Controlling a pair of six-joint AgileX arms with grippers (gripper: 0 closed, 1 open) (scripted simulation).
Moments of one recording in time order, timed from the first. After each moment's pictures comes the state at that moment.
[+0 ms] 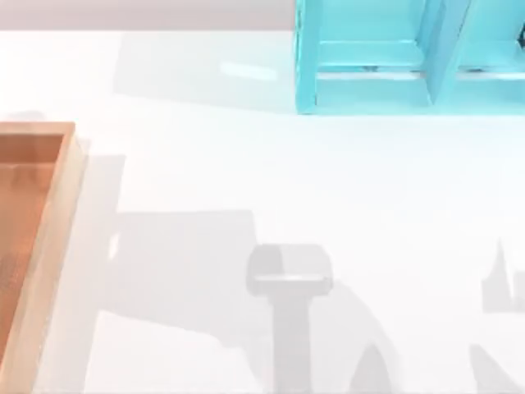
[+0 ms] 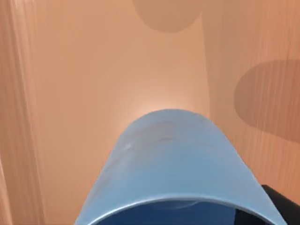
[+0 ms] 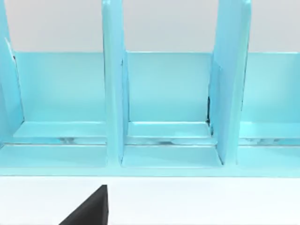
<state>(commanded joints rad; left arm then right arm) 0.17 1.76 1.46 -1.26 -0.03 0.20 0.00 0.00 0.00 0.00 0.00 0.00</state>
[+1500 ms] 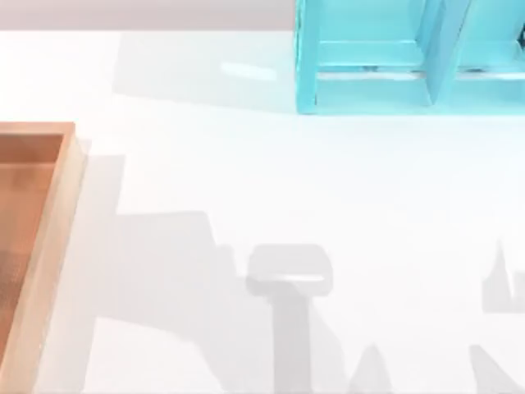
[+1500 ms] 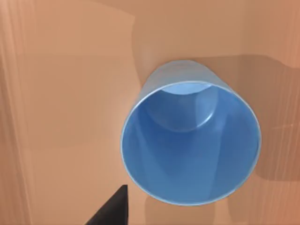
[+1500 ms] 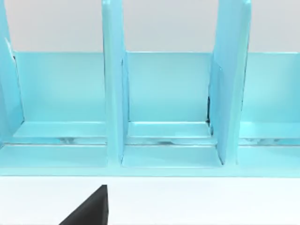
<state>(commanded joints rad) 0.19 1.77 1.35 -1.14 -0.03 0.22 0.00 0.00 0.00 0.00 0.00 0.00</state>
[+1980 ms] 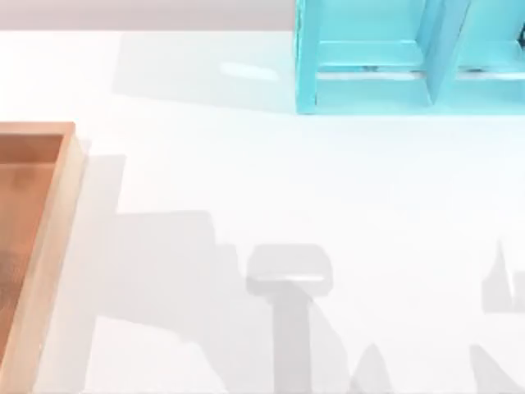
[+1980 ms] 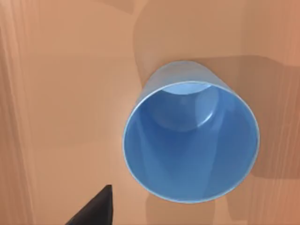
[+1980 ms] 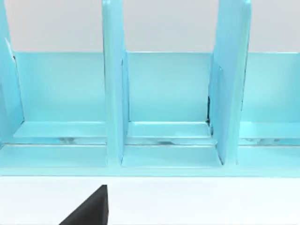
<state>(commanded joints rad) 0.19 1.77 1.36 -1.15 -0.03 0.22 0.00 0.00 0.00 0.00 0.00 0.00</state>
